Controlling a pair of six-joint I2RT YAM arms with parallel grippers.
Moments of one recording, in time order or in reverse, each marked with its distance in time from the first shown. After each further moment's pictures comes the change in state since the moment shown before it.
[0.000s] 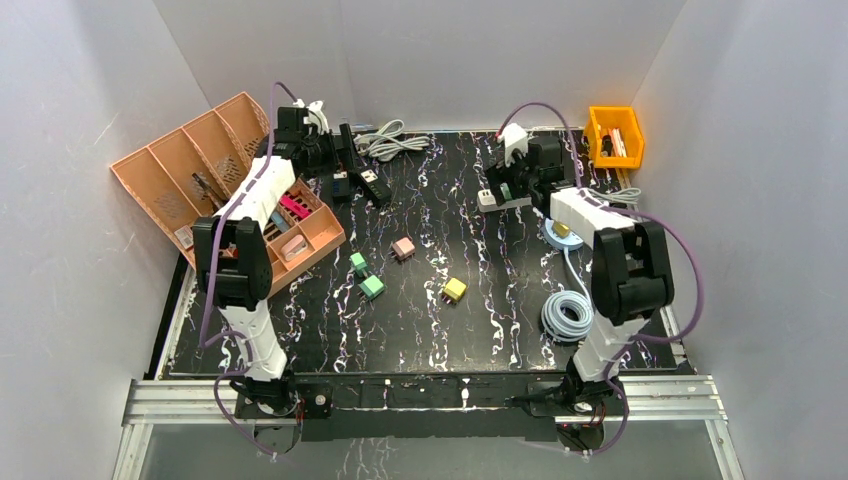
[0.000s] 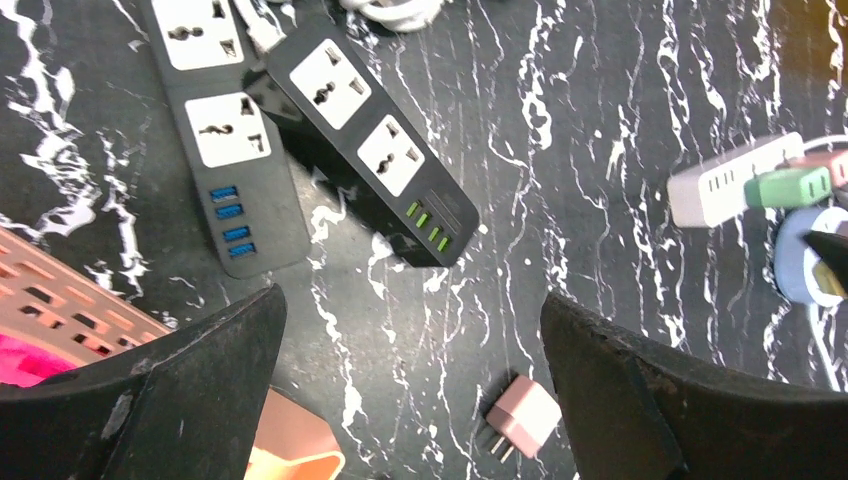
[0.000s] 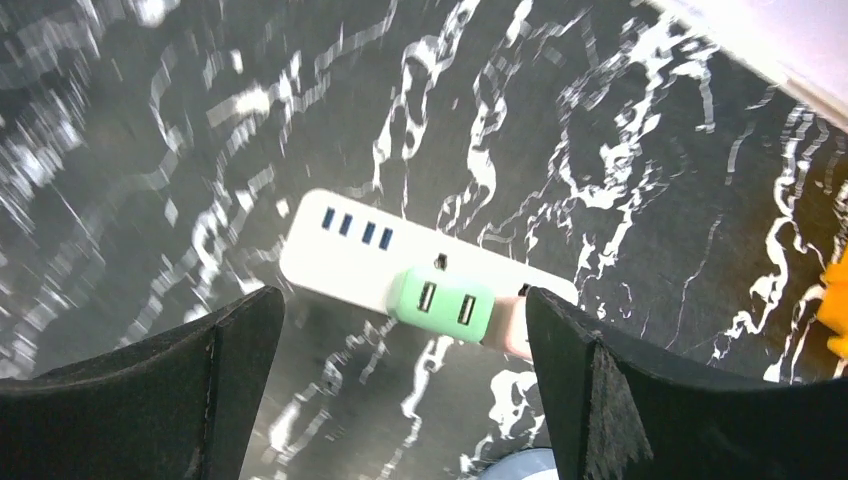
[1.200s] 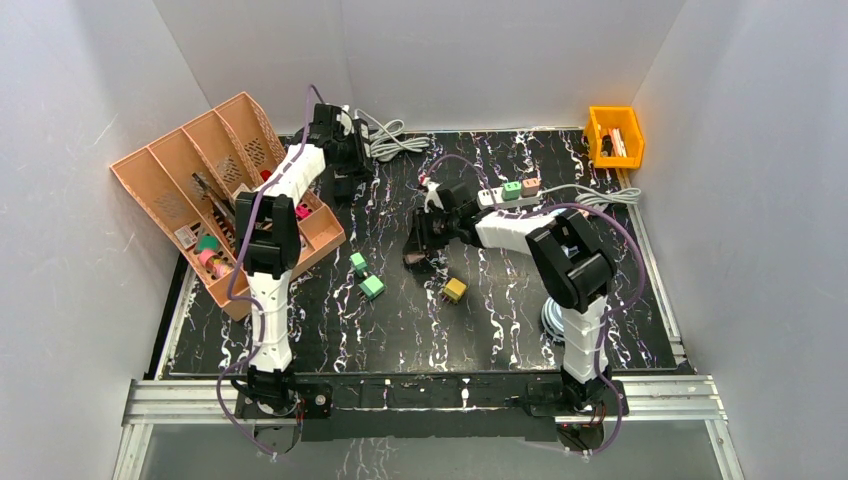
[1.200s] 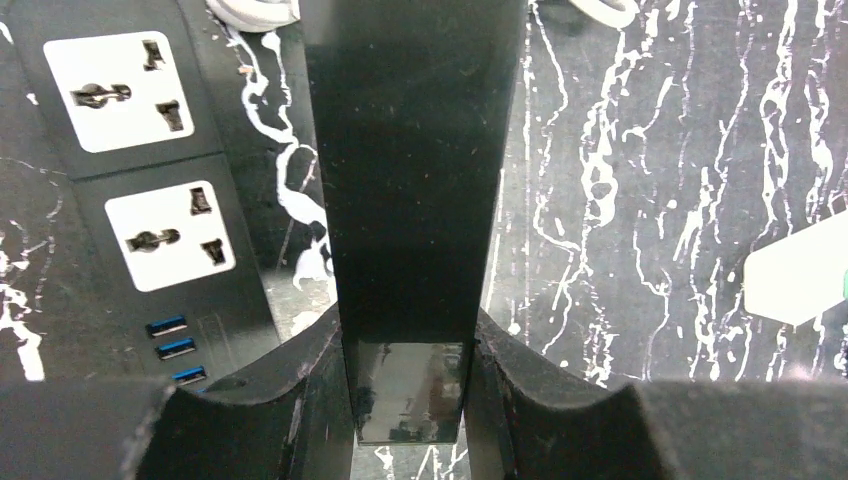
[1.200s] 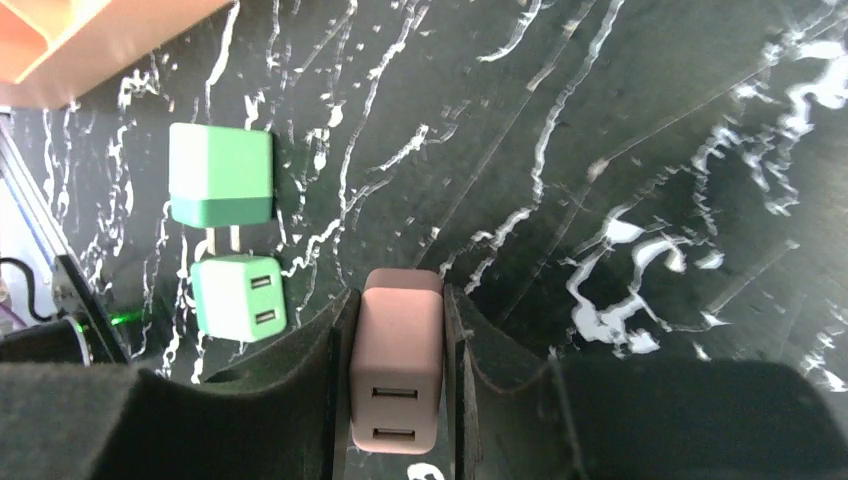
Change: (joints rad) left arm -0.068 0.341 0.311 -0.072 -0.076 -0.068; right arm 0.393 0.240 0.023 -0.008 -0.300 0.642
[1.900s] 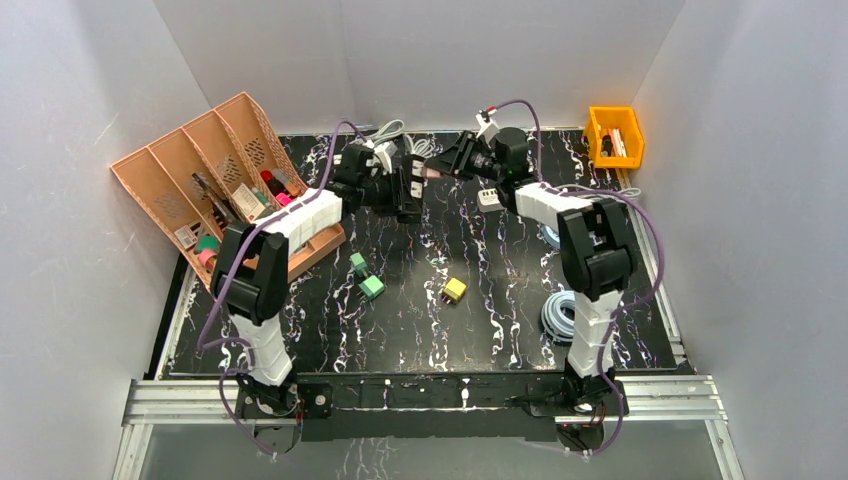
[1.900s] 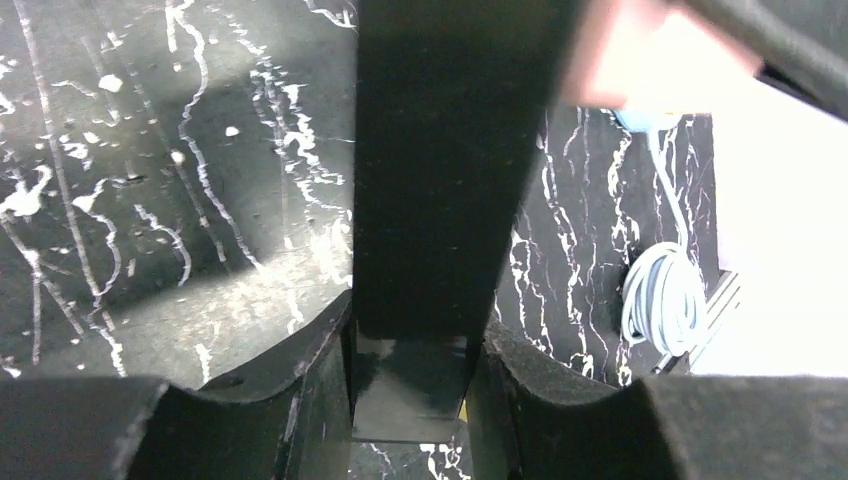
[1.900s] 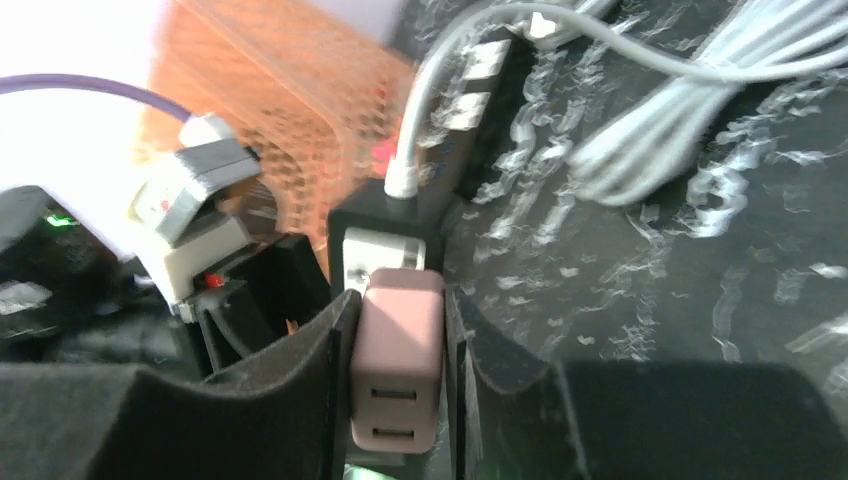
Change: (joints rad) left arm -0.231 -0.434 -0.647 0.355 0.208 -0.161; right arm -0.292 0.078 0.134 0.638 -0.283 0.541
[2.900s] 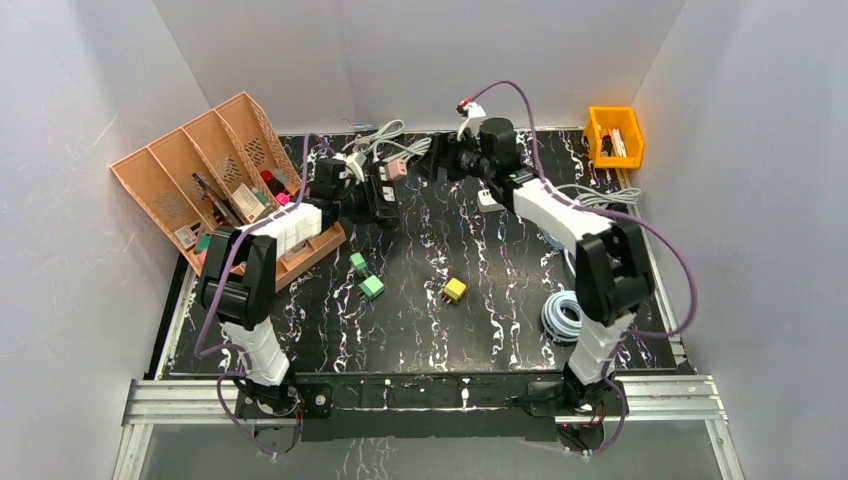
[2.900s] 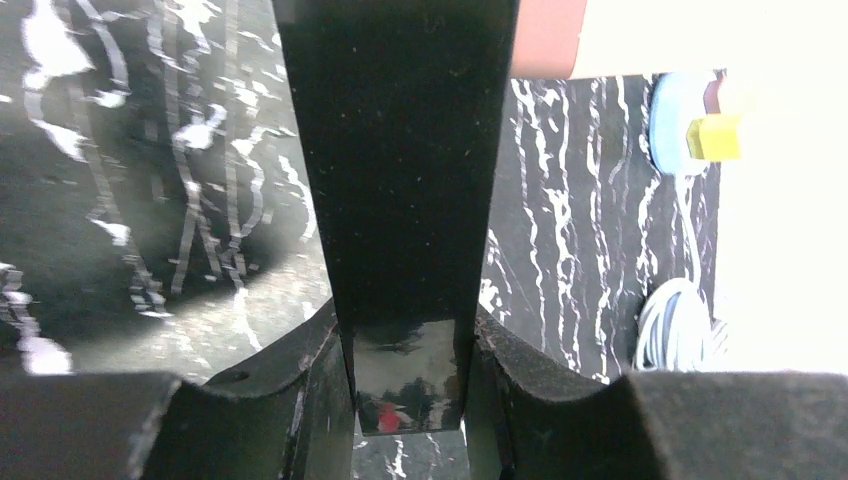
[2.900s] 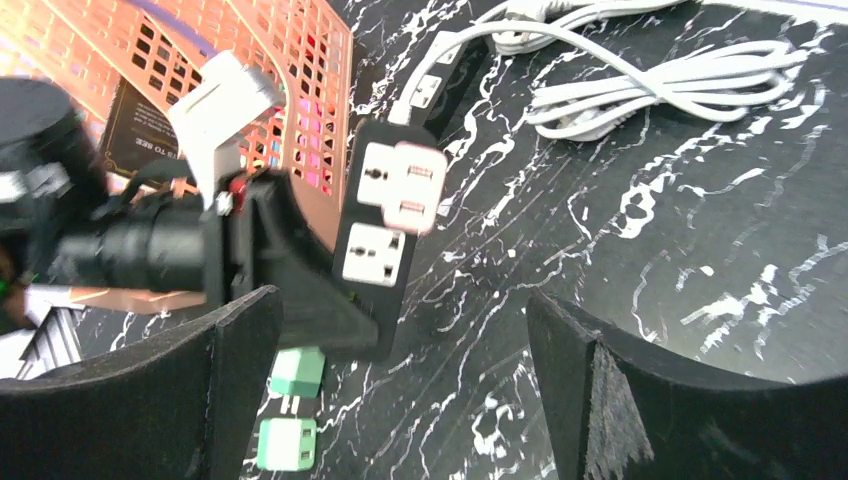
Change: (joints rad) left arm 0.141 -0.029 -0.166 0.119 0.055 -0.042; right arm 0.140 -0.302 0.005 -0.525 0.331 -0.568
